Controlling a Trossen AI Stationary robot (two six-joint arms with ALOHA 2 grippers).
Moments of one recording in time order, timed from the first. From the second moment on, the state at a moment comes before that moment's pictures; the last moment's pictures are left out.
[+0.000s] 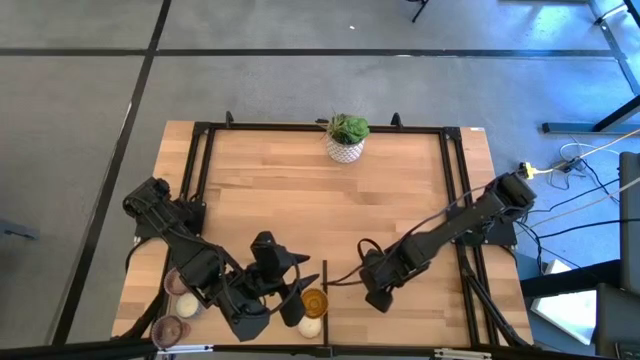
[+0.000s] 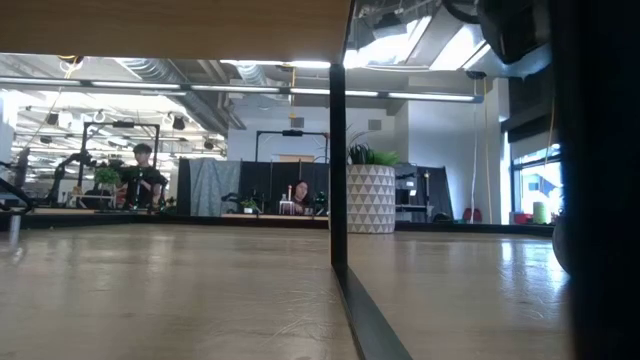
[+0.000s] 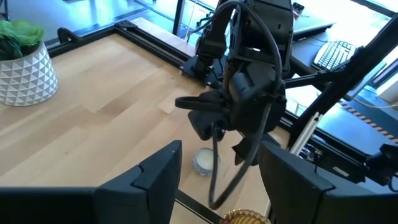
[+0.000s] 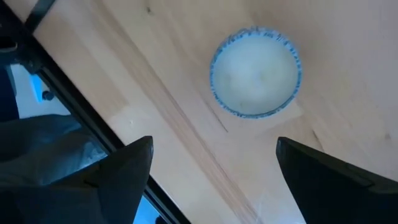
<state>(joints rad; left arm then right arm) -0.71 1.79 1.95 -0.94 -0.94 -1.02 0.55 1.73 1.25 -0.89 -0.21 1.16</state>
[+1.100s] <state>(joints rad) -0.73 1.79 1.95 -0.94 -0.94 -1.03 0.14 1.66 1.26 -0.93 0.08 1.02</state>
